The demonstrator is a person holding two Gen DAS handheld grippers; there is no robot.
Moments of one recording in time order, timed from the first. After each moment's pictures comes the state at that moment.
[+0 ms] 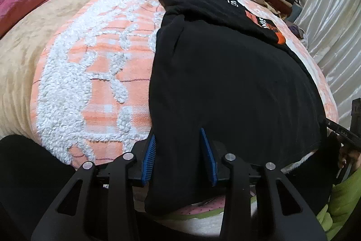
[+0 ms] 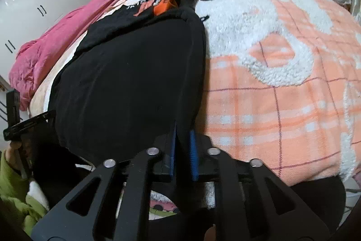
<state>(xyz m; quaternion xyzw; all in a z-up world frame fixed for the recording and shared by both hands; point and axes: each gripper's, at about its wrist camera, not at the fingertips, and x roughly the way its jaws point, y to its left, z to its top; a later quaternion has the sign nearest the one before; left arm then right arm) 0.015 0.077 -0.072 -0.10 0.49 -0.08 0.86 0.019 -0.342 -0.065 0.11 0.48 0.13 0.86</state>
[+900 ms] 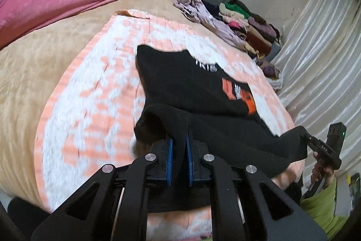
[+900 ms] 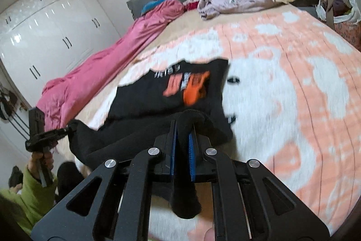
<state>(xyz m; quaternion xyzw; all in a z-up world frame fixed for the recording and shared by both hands) 0.087 0.104 0.016 -0.20 0.40 -0.13 0.89 0.098 -0.353 0.033 0.17 0.35 0.20 0.90</state>
